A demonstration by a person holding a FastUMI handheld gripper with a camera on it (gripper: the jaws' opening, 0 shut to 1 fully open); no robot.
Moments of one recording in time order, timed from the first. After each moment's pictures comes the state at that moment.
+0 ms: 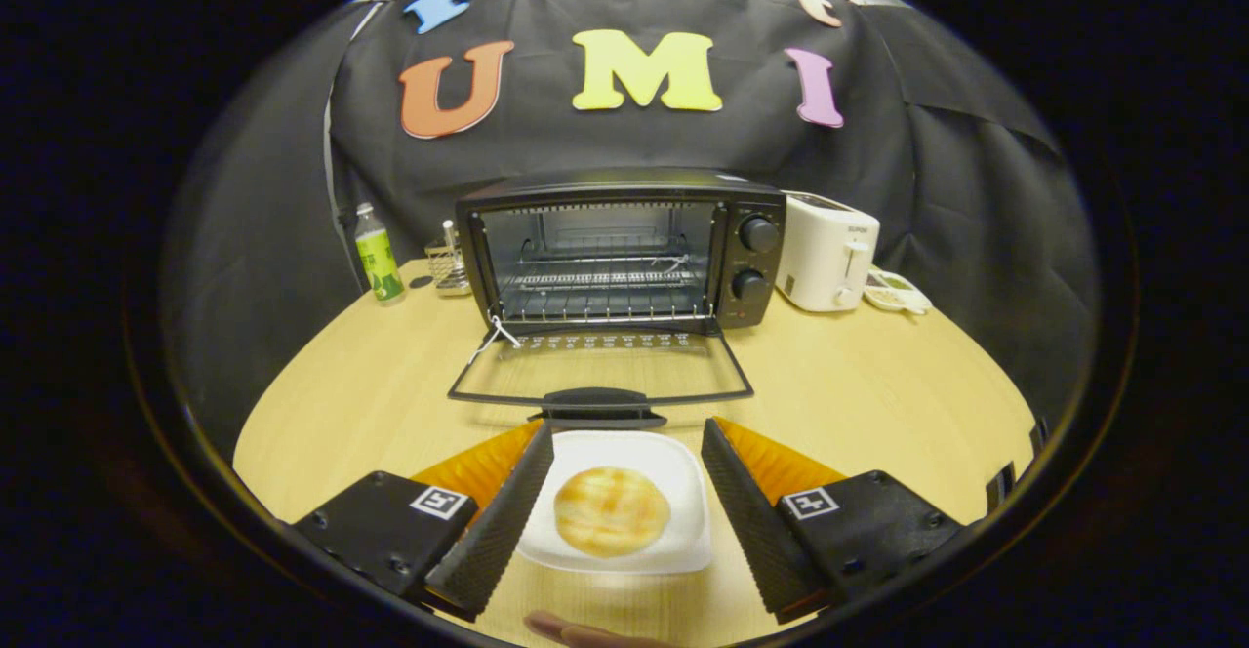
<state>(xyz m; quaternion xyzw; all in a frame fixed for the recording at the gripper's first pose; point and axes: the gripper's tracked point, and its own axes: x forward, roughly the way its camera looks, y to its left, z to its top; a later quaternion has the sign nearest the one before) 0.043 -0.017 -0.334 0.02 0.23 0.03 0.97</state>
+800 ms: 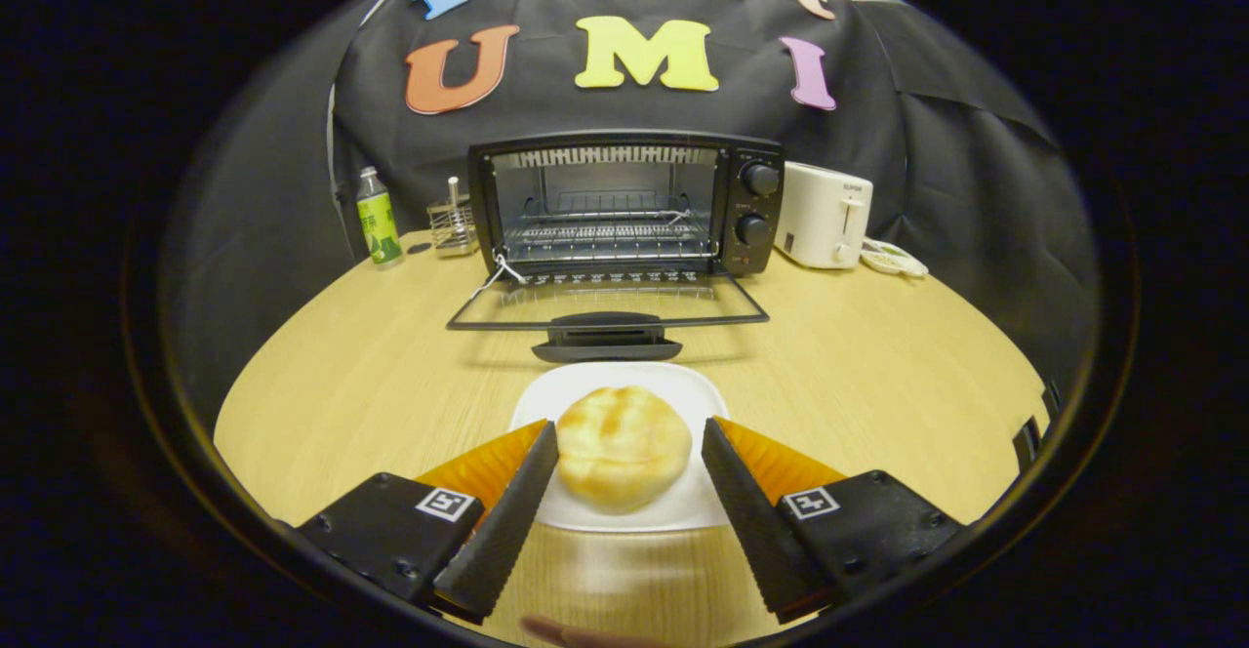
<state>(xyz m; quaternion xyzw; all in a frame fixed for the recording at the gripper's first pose) 0.029 -0.002 -0.394 0.00 0.25 0.02 0.97</state>
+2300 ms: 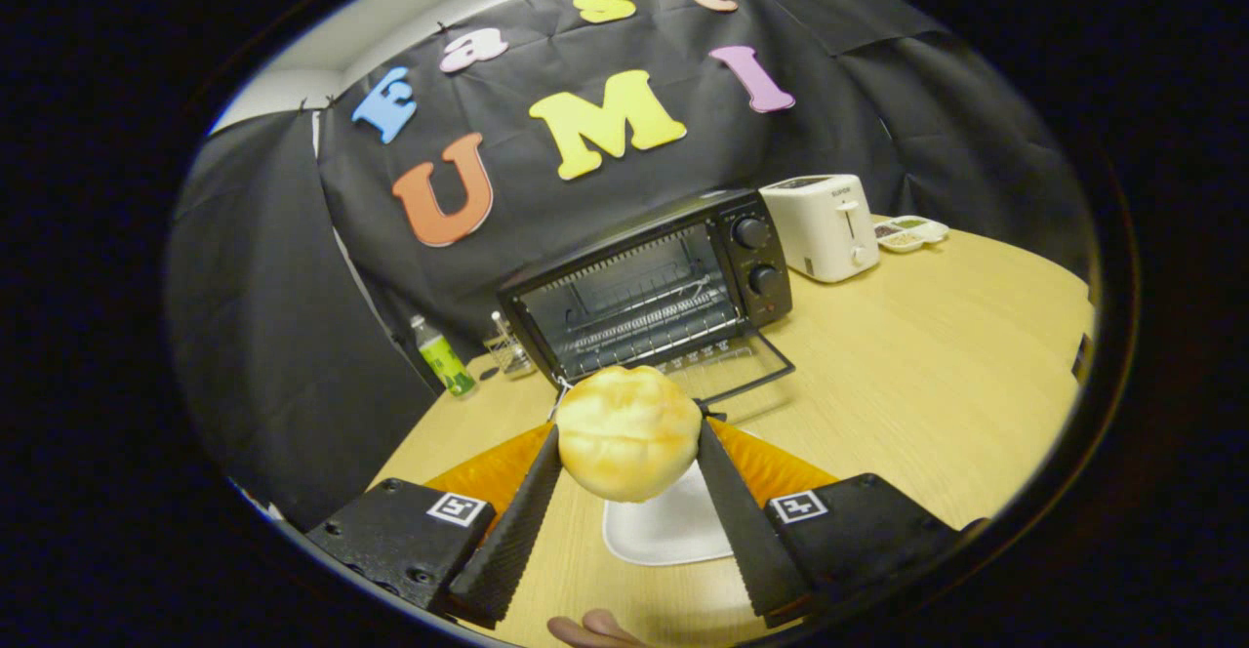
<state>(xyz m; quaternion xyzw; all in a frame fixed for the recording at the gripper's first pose) 0.036 0.001 -0.299 0.21 0.12 0.09 0.97</state>
